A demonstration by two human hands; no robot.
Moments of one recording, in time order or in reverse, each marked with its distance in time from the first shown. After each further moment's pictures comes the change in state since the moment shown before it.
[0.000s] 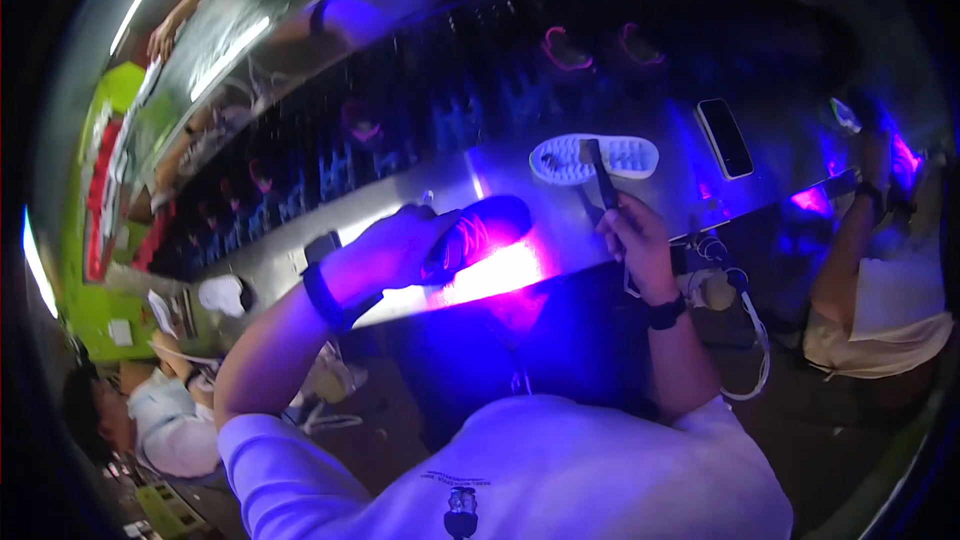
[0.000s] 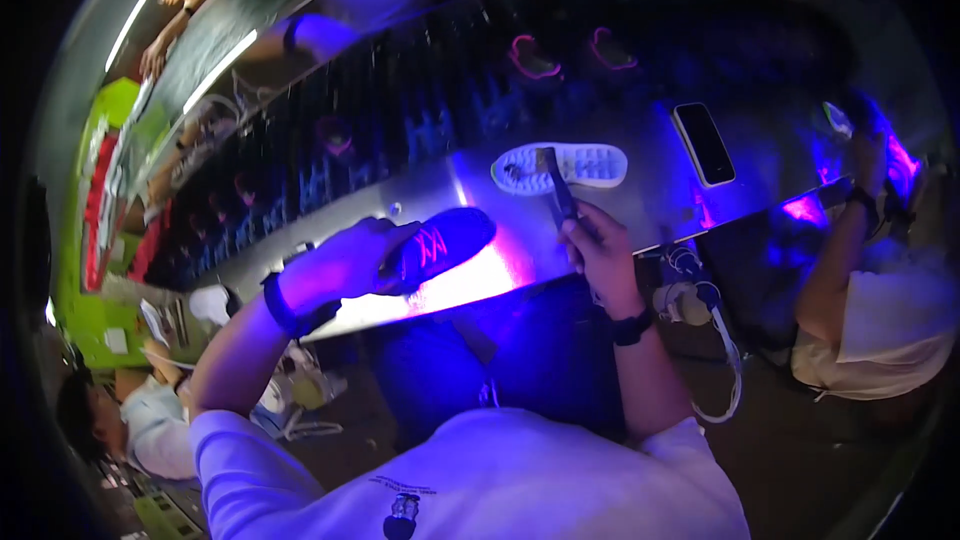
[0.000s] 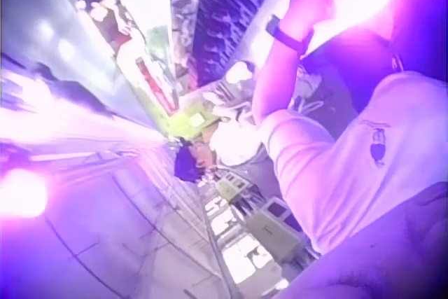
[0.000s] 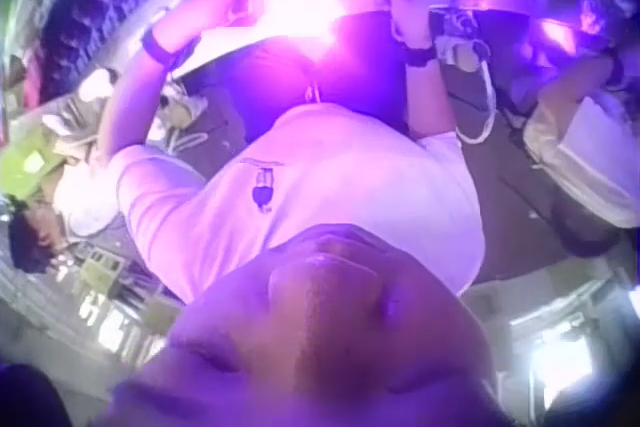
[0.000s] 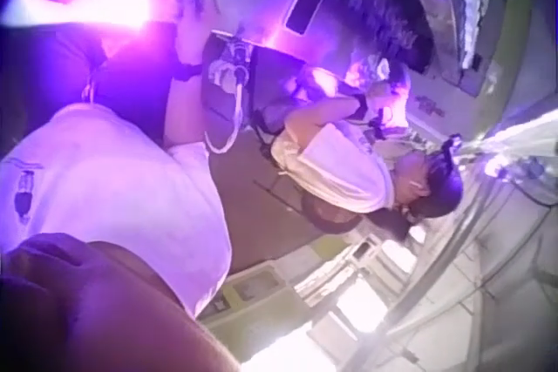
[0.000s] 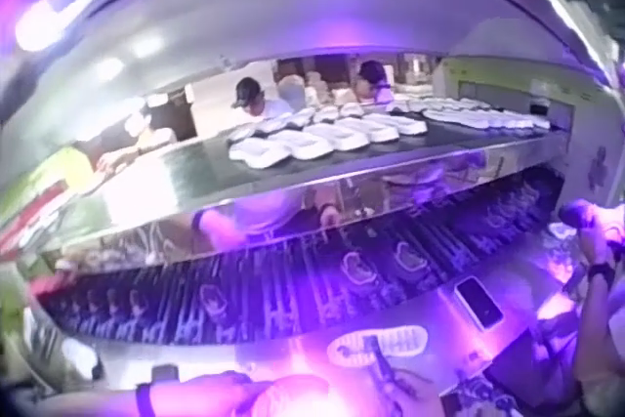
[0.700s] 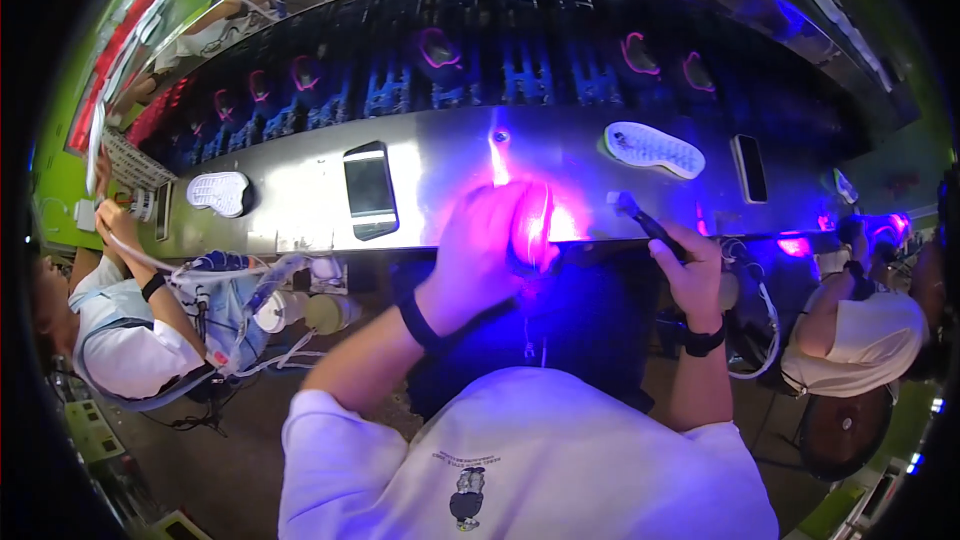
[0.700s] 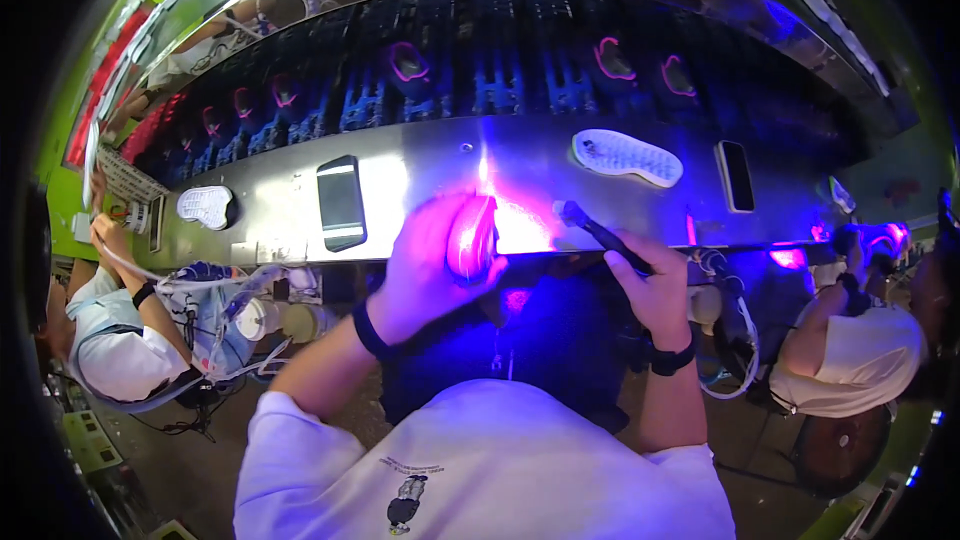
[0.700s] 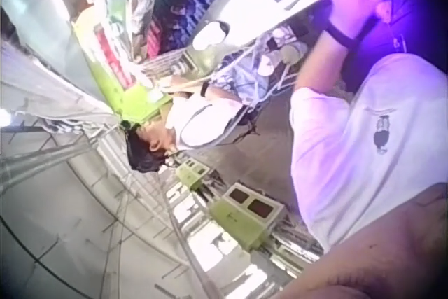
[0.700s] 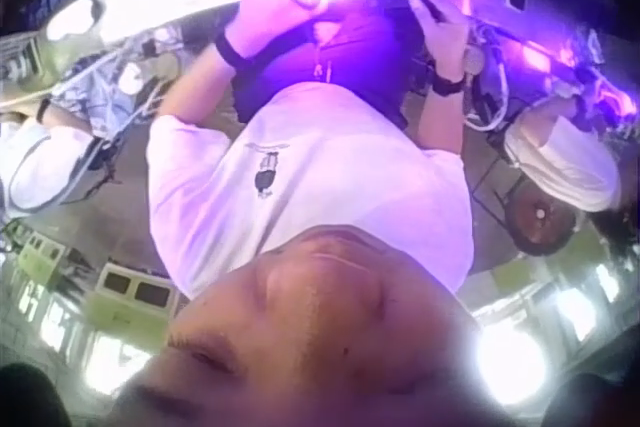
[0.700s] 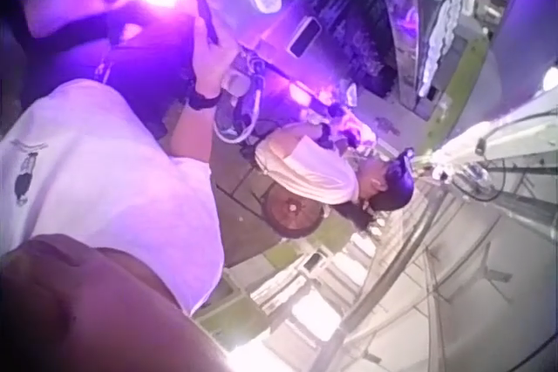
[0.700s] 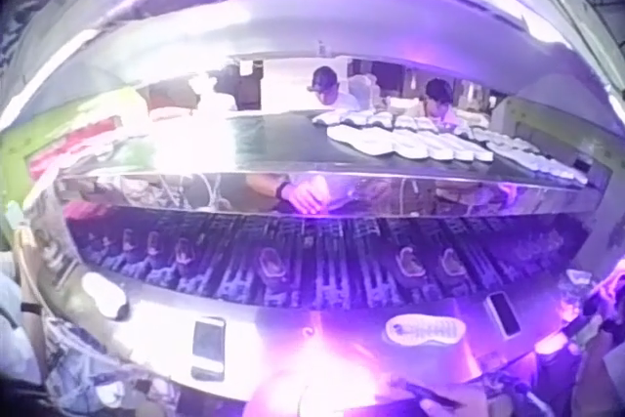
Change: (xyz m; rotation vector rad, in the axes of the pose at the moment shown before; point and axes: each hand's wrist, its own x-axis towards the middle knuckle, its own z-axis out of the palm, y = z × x) left_hand -0.077 0.075 0.084 -0.227 1.088 0.025; right_hand -0.087 -0.045 0.035 -0.615 -0.079 -0.334
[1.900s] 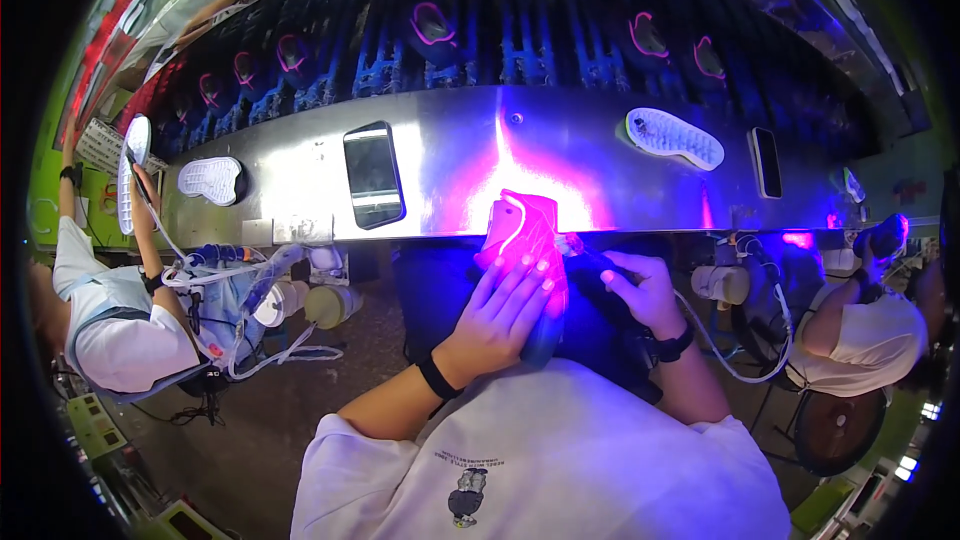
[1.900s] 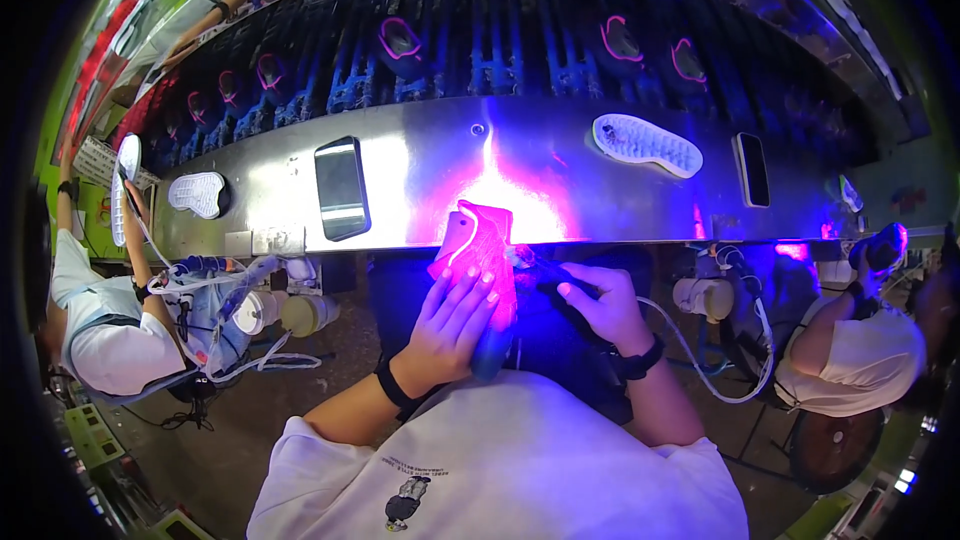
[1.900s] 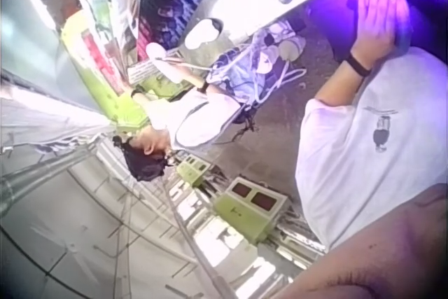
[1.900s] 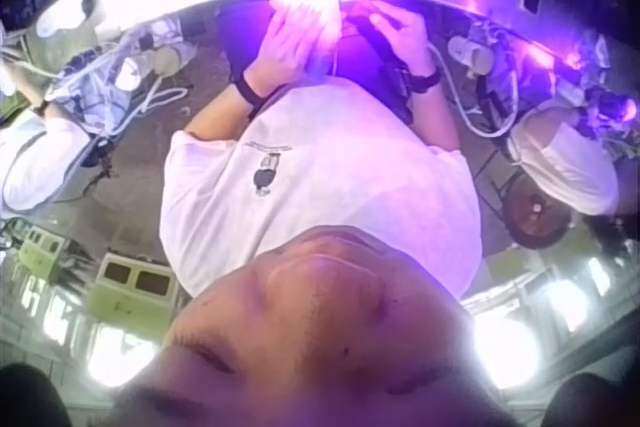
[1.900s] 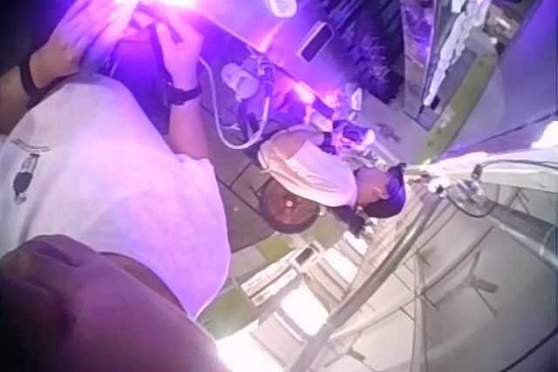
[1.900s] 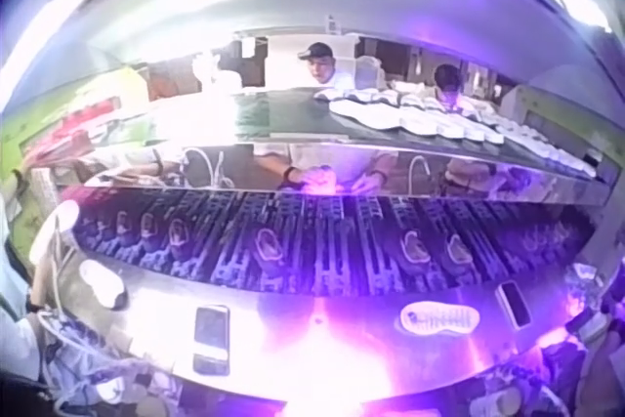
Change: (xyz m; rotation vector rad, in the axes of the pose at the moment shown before) left_hand -0.102 0.023 0.024 0.057 -0.253 0.041; right_hand -0.020 0.039 0.063 0.146 -0.327 0.079
